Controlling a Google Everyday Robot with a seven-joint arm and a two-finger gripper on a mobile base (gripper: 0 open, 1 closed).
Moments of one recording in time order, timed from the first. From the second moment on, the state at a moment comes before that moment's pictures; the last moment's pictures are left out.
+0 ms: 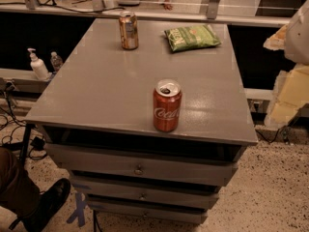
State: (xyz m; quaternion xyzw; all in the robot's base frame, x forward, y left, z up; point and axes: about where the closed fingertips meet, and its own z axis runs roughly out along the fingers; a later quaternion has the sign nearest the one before) arm 0.438 -0.217 0.976 -0.60 0.78 -0.03 0.16
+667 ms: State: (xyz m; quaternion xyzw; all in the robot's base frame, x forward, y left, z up) arm 0.444 -0.204 0.964 -0.59 0.78 0.00 0.20
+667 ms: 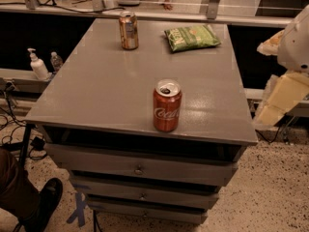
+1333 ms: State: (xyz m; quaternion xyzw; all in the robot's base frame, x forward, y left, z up) arm 0.473 -0.169 0.938 -0.53 0.79 0.12 0.30
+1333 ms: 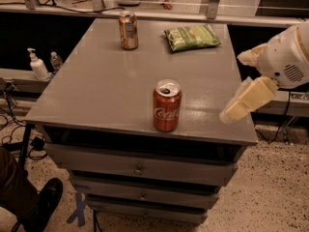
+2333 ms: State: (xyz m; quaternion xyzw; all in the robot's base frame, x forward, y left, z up) arm 0.474 -0.089 0.913 -0.47 0.73 0.28 0.42
